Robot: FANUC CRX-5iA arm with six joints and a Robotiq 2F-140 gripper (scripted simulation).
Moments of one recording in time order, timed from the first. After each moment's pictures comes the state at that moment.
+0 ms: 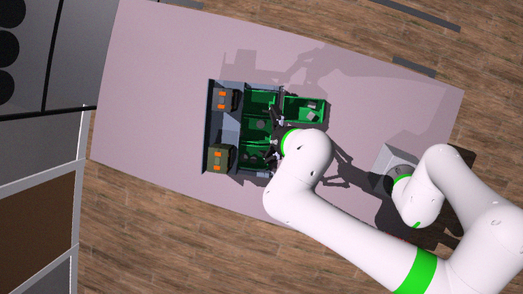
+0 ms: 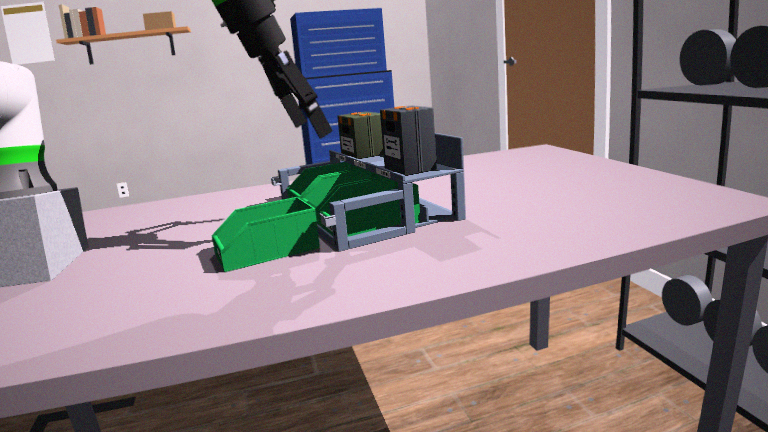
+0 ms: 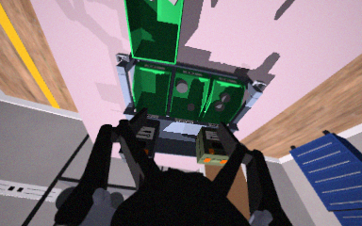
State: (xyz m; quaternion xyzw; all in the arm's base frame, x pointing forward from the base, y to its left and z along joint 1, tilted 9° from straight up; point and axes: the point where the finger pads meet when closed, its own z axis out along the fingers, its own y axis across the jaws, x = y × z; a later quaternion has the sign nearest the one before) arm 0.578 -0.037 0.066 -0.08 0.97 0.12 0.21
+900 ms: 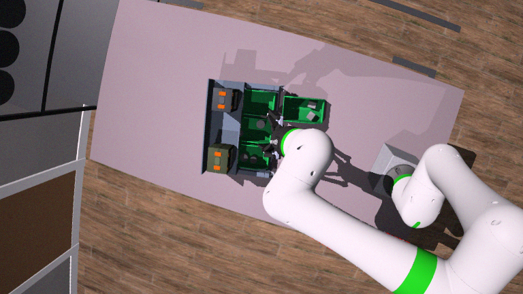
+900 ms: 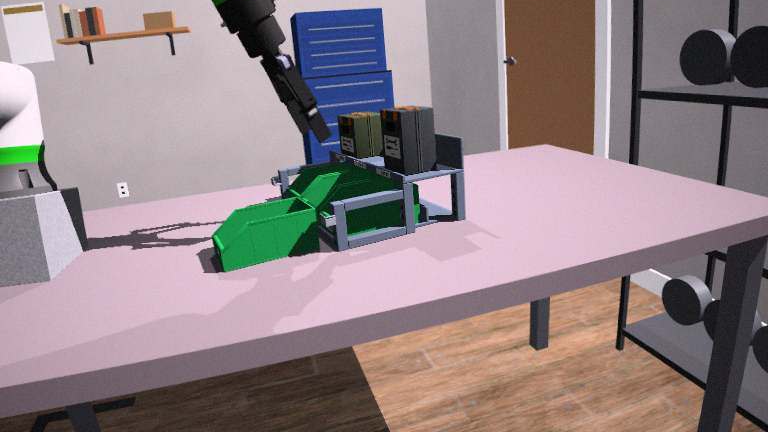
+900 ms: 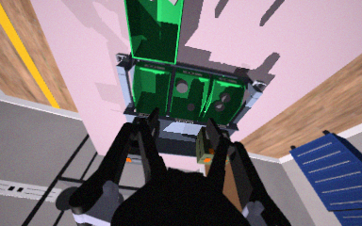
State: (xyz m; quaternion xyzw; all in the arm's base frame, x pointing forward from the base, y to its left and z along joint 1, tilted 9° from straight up) arm 0.578 -0.037 0.066 -0.08 0.97 0.12 0.21
